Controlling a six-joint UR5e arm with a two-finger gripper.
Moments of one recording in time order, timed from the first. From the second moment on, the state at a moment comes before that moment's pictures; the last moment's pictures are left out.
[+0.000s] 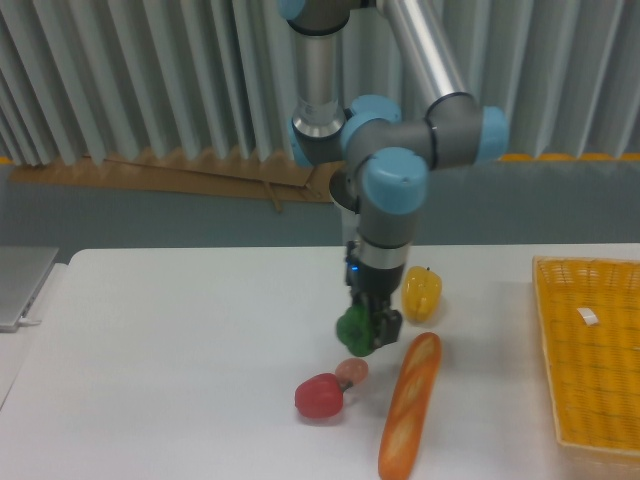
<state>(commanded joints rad) 2.27 -1.88 -1.54 -1.25 1.45 1.21</state>
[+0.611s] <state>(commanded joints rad) 2.16 -1.91 -1.53 -1.18 1.55 1.04</state>
